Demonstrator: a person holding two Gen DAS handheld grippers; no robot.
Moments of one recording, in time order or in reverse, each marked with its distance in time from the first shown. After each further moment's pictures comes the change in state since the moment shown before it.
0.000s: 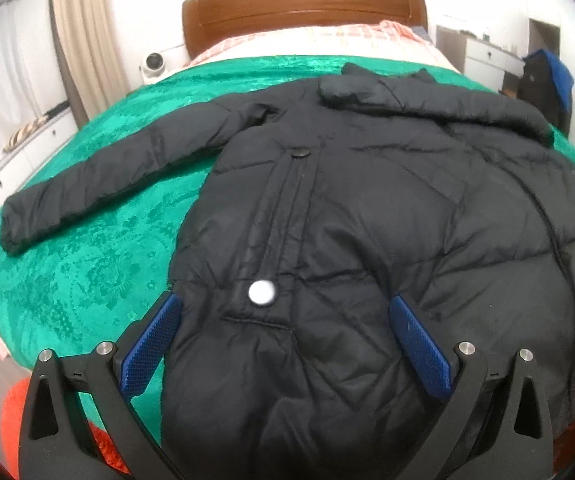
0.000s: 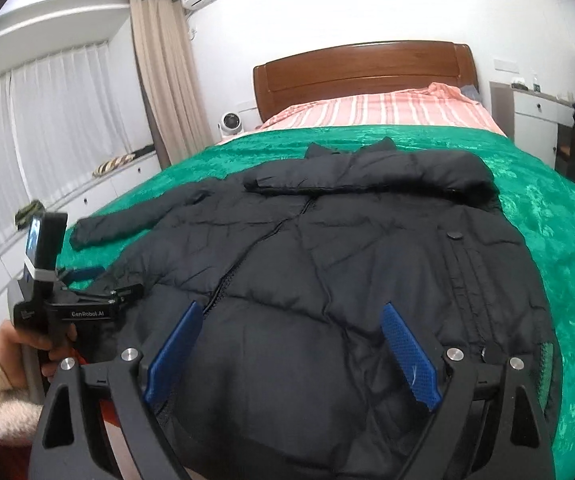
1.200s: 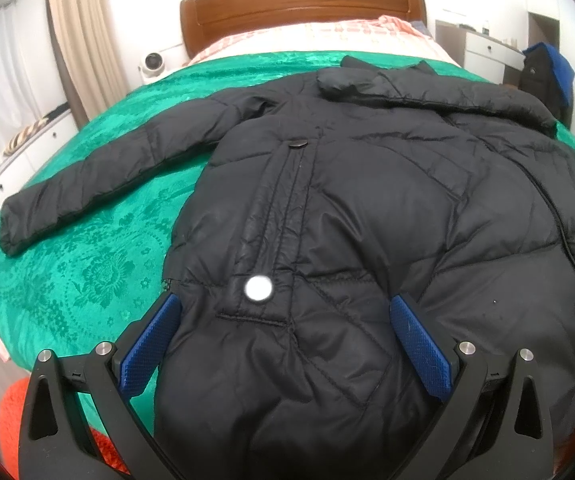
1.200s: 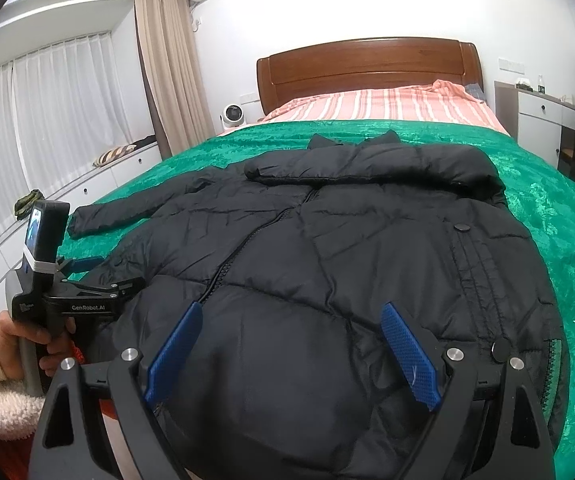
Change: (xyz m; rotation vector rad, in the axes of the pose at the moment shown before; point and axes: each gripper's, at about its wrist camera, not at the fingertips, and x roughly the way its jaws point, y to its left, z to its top) left arm 0.005 -0.001 -0.003 0.010 0.009 0.002; right arm 0.001 0.000 -0.005 -0.013 0.018 0.000
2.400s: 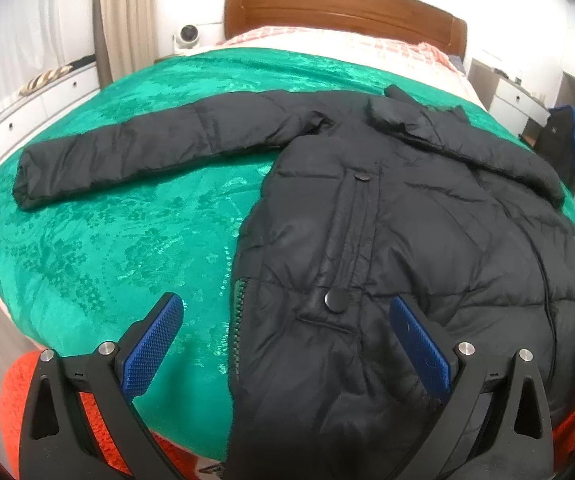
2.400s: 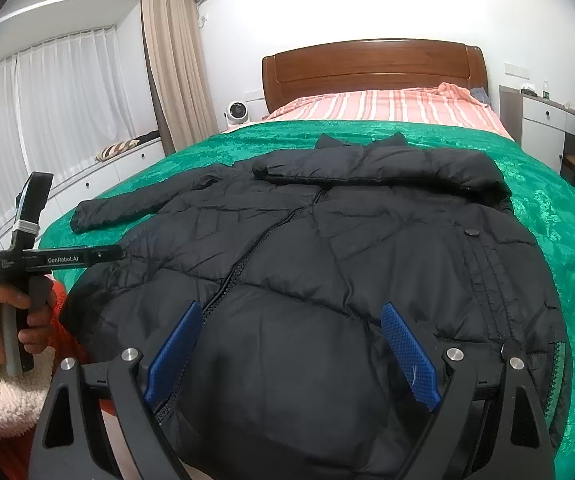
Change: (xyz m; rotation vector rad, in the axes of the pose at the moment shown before) left arm -0.017 0.052 0.010 -0.214 0.017 -0.031; right arm 0.002 0.011 -0.001 -0.022 0.009 0.001
